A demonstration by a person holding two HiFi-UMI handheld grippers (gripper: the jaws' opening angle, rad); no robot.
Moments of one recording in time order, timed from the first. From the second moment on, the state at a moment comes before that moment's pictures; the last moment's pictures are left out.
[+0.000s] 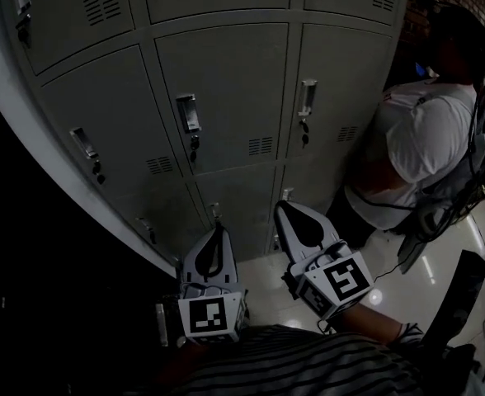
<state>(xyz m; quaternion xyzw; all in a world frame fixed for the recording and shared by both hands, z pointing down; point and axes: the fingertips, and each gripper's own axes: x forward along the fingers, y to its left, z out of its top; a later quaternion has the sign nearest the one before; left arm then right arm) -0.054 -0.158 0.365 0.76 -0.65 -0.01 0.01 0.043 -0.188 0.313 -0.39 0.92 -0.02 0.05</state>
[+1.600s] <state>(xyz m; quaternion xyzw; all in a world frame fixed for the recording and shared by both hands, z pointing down) -0.022 0.113 0.348 0.76 -0.65 0.03 0.00 0.055 0.089 0.323 -0.37 0.93 -0.05 0.02</state>
